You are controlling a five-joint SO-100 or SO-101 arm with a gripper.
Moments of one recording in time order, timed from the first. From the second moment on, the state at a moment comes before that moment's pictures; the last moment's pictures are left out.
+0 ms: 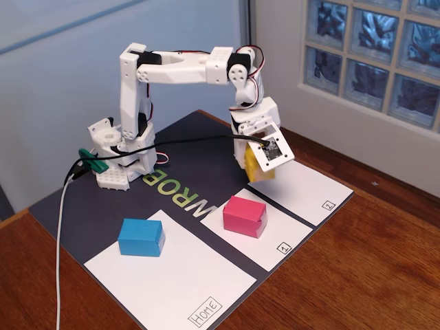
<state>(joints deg) -30.2 78.6 79.4 68.8 149.5</state>
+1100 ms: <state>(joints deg) -33.0 69.8 76.7 55.5 149.9</state>
